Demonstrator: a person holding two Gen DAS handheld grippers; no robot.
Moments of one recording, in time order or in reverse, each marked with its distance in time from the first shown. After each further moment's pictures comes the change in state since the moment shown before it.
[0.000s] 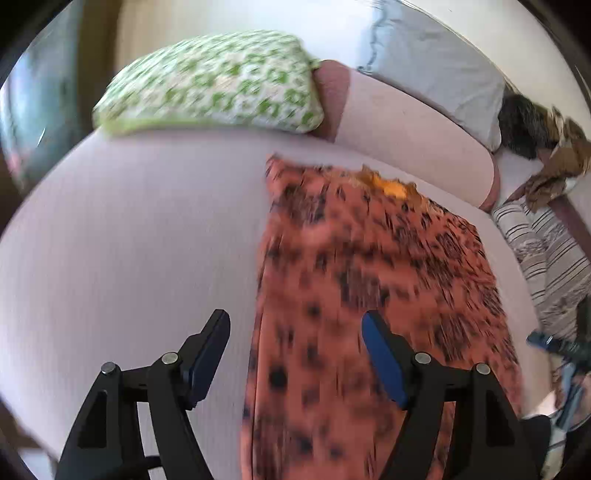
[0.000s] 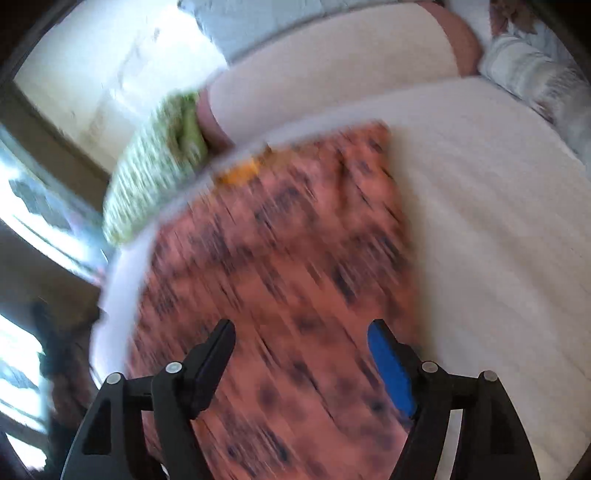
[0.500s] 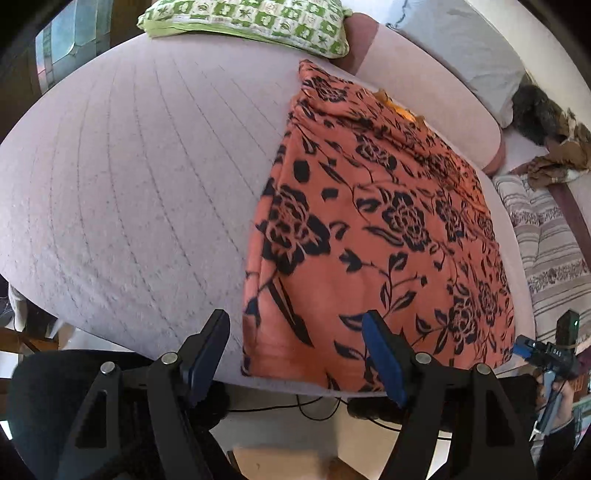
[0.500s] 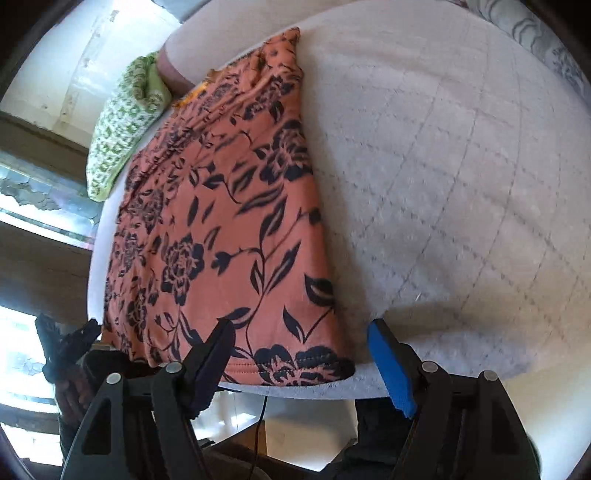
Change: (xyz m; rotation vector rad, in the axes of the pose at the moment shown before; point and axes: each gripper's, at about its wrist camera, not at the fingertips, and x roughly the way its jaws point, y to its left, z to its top) left arm -0.004 0.016 -0.121 -0.097 0.188 -0.015; right arm -0.014 -0.056 -0.112 0.109 0.166 0.033
